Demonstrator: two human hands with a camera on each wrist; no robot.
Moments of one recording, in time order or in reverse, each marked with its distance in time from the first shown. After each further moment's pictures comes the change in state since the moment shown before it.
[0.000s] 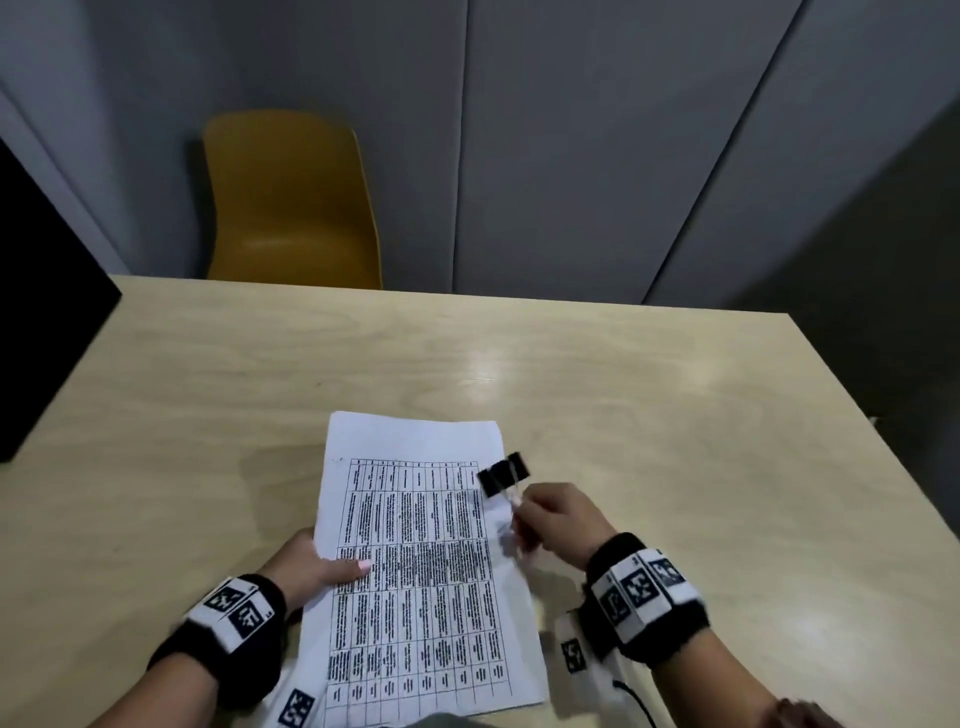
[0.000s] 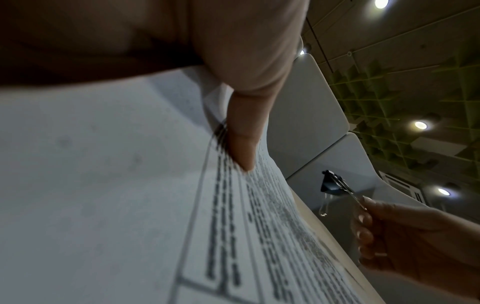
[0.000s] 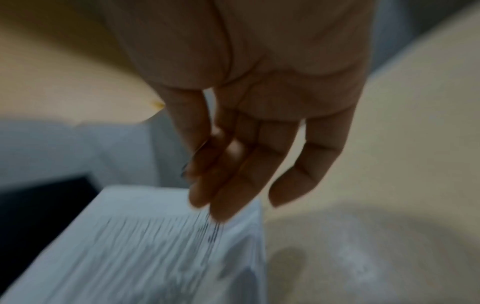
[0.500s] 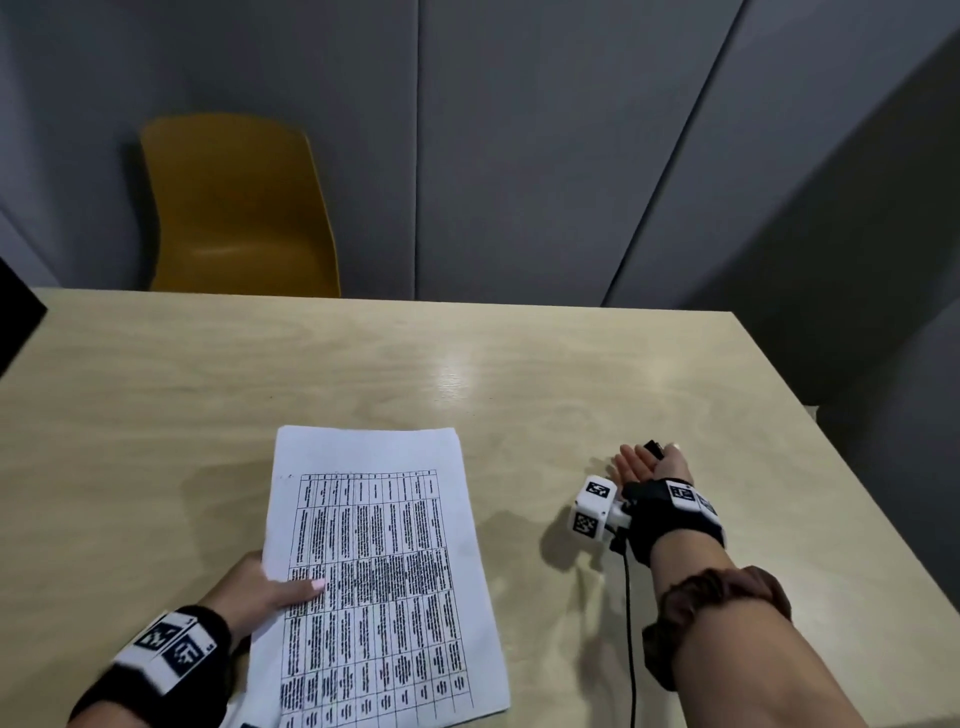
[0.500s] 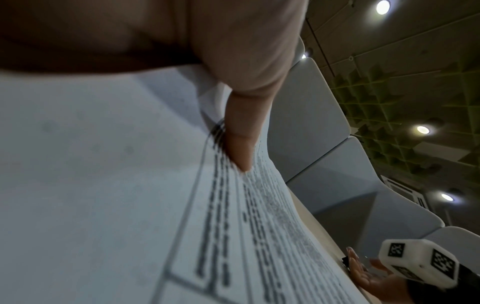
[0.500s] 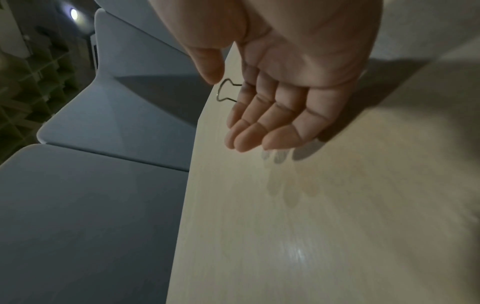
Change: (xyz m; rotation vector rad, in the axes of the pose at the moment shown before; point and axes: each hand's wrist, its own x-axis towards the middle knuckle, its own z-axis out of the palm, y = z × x) left_hand 0.000 -0.002 0.003 0.027 0.027 -0.028; right_hand 0.041 0.062 -0.118 1.331 0.687 0.400
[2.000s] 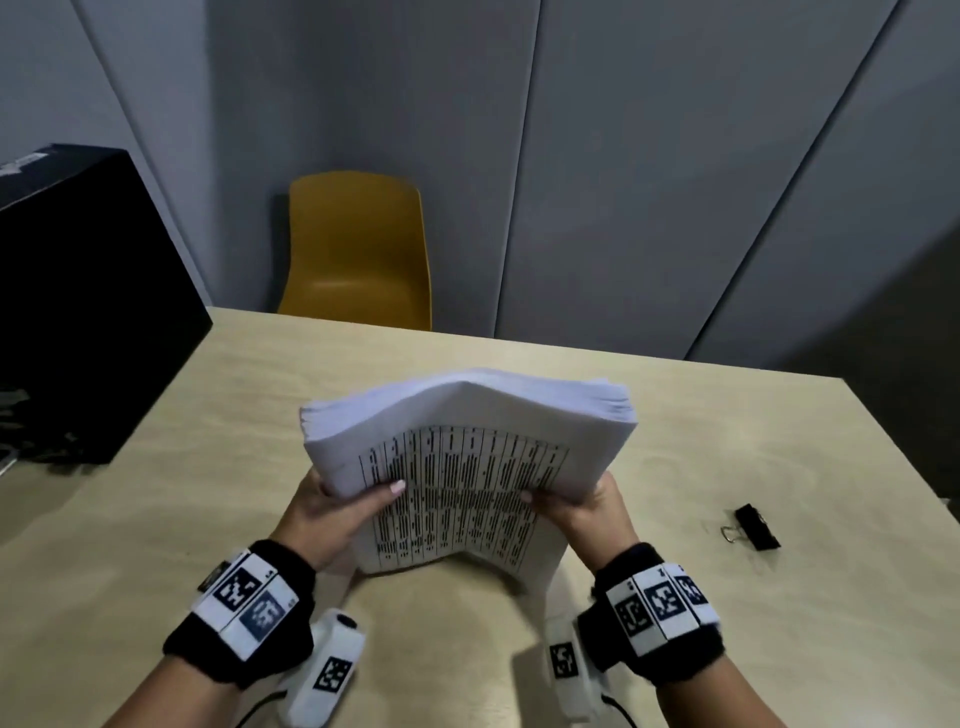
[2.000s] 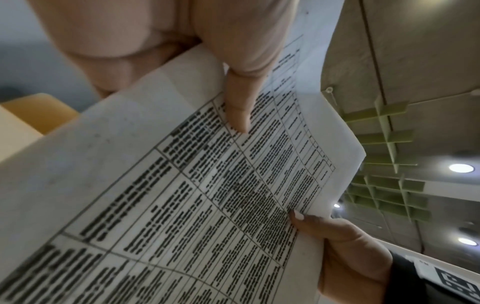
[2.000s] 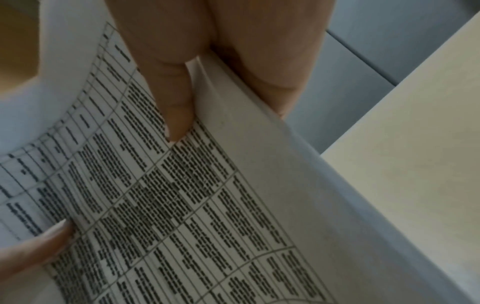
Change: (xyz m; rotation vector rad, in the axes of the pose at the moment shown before) left_hand -0.048 0.081 -0.031 -0.357 0.259 0.608; right_hand -0.124 0.097 0.074 -0.686 -0.982 -0.640
